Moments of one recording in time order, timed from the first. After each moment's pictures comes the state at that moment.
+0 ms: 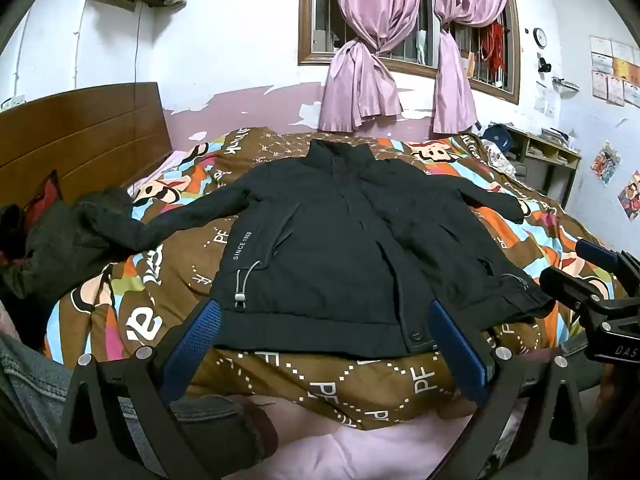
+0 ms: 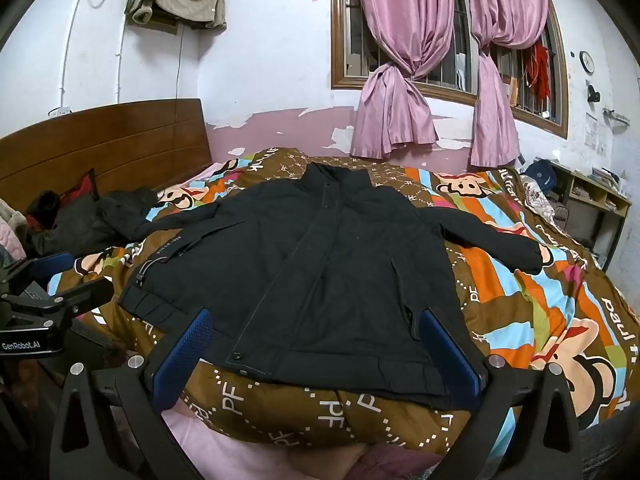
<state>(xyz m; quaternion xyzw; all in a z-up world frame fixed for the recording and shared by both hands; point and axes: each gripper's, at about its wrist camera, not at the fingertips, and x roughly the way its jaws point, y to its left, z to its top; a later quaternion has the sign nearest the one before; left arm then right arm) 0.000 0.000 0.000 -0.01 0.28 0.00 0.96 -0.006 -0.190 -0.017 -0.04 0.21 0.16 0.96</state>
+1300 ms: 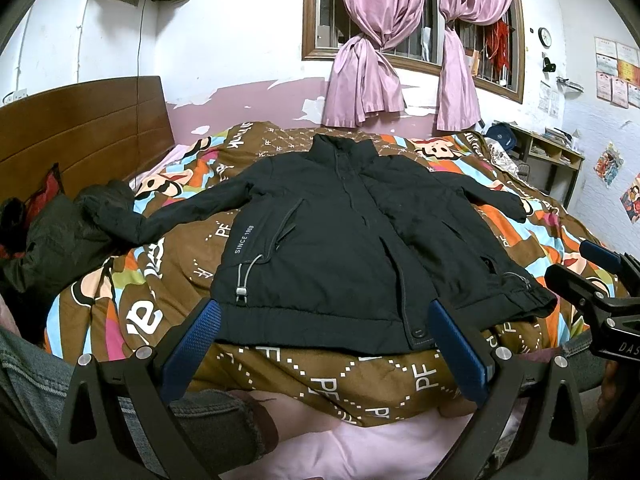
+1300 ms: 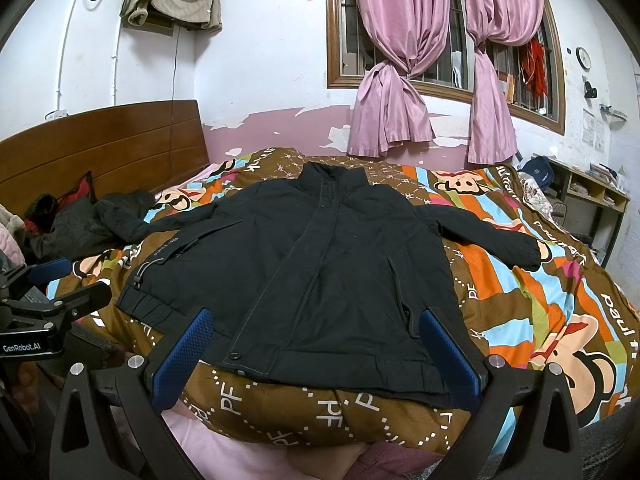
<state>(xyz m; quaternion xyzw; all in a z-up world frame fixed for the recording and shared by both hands) 0.000 0.000 0.000 -0.01 0.28 0.00 0.96 -0.003 -0.166 -0.007 -0.03 0.21 0.16 0.96</state>
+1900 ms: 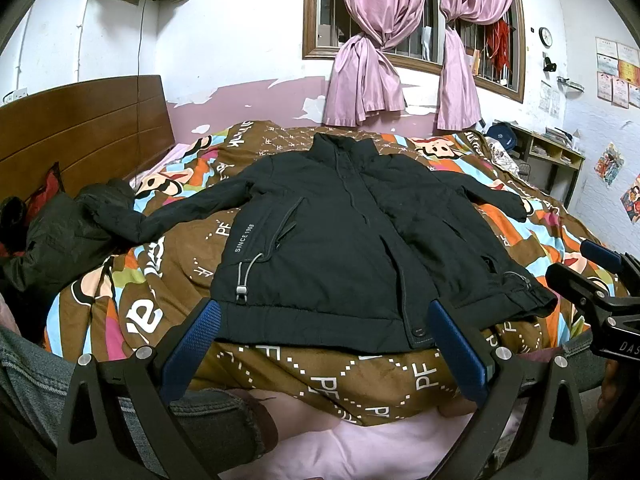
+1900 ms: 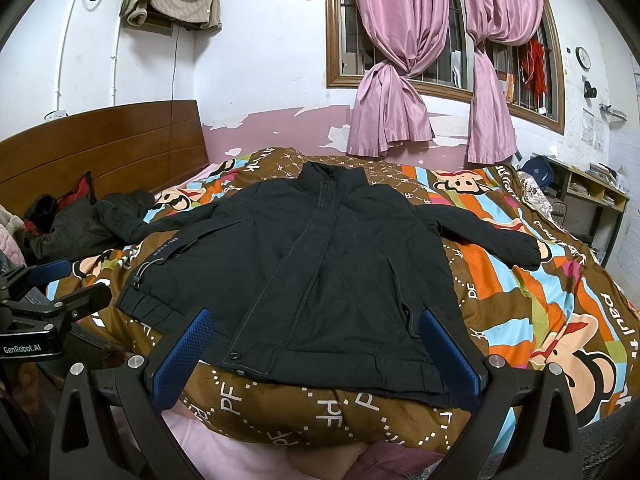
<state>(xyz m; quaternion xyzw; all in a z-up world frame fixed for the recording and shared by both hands) 0.000 0.000 0.000 -0.01 0.28 0.00 0.96 -0.003 -0.158 -0.004 -0.03 0.21 0.16 0.96</state>
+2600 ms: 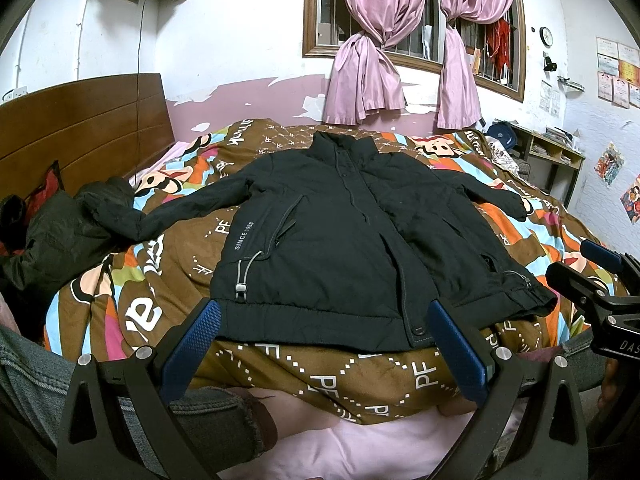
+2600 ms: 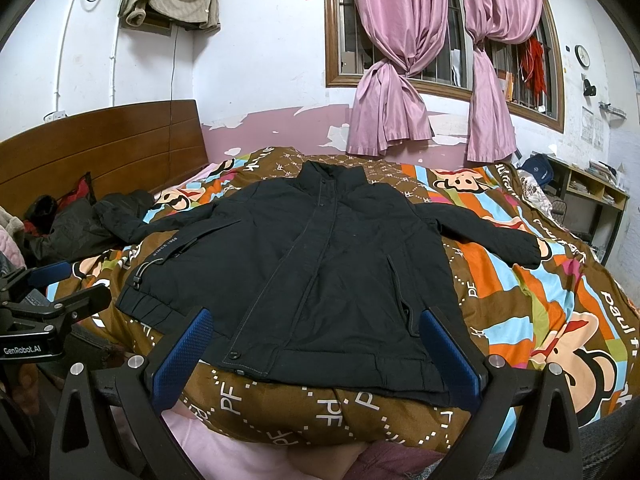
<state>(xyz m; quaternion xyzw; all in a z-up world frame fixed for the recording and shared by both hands) 0.000 0.001 0.000 -0.01 0.28 0.00 0.96 -0.002 -0.149 -0.001 -0.03 0.21 0.16 0.96</state>
